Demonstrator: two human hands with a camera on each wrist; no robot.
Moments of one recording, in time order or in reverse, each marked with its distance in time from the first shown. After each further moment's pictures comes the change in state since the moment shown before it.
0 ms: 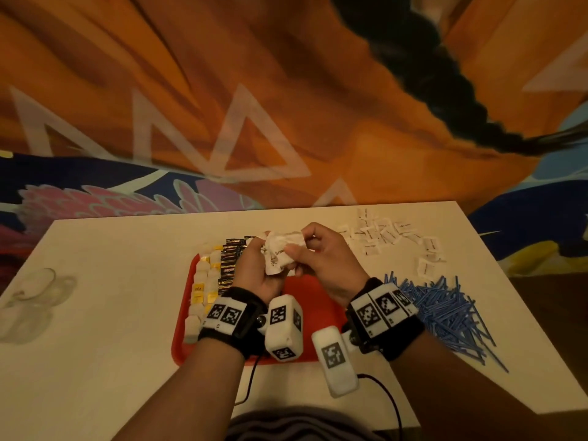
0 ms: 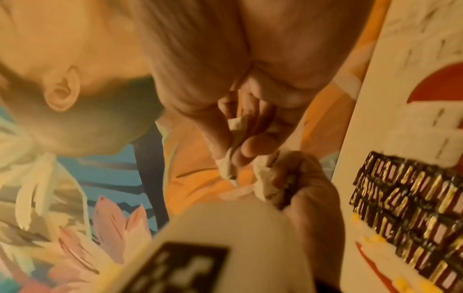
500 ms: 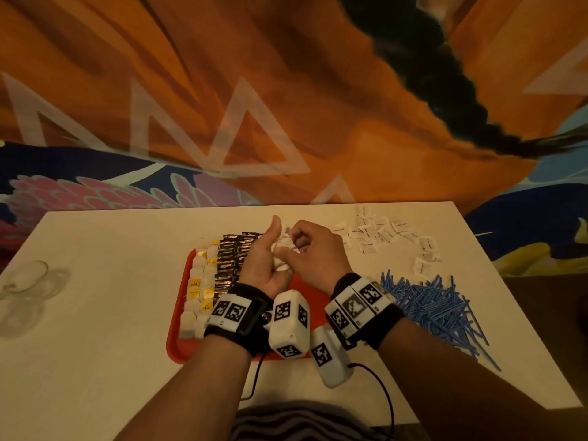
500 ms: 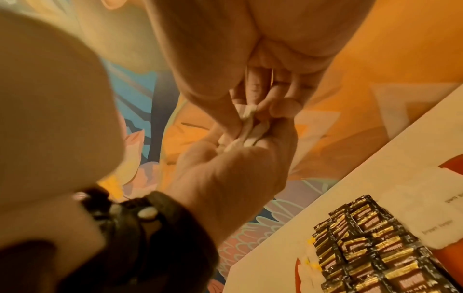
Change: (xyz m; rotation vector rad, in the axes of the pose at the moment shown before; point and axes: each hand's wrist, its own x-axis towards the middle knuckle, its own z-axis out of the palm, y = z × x) left_hand -0.012 -0.006 0.017 -0.130 -0.142 -0.092; right_hand 0.012 0.002 0.010 -0.596 0.170 -0.115
